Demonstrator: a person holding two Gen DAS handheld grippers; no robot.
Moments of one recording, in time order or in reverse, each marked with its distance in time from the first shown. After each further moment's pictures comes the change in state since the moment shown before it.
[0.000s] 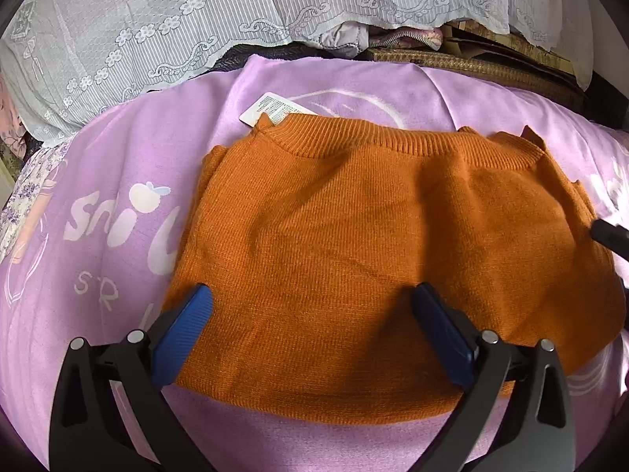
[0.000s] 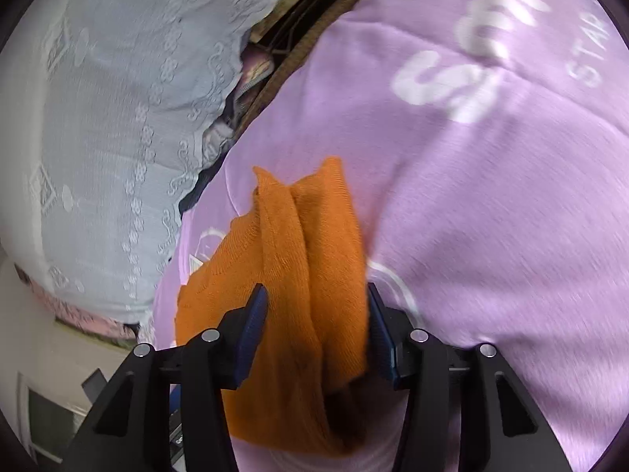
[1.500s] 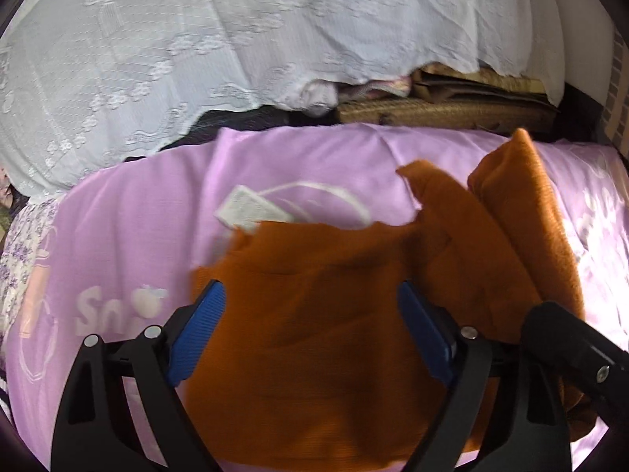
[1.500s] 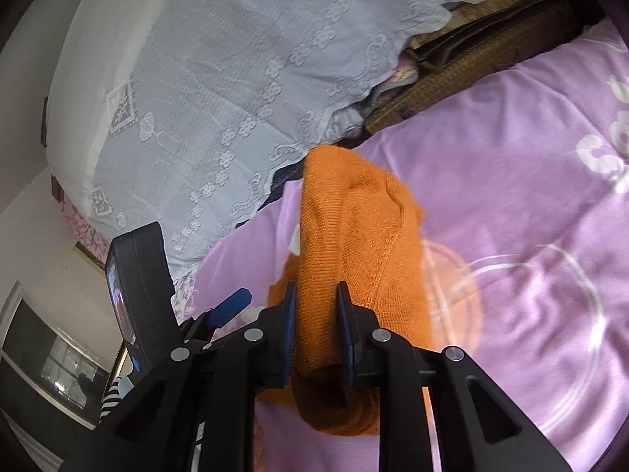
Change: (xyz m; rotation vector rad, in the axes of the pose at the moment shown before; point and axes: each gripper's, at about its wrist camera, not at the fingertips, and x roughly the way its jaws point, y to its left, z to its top) left arm -0.035 -0.003 0.069 0.074 -0.106 -0.048; right arm 0.001 0.141 -0.050 -0.285 -0.040 0.153
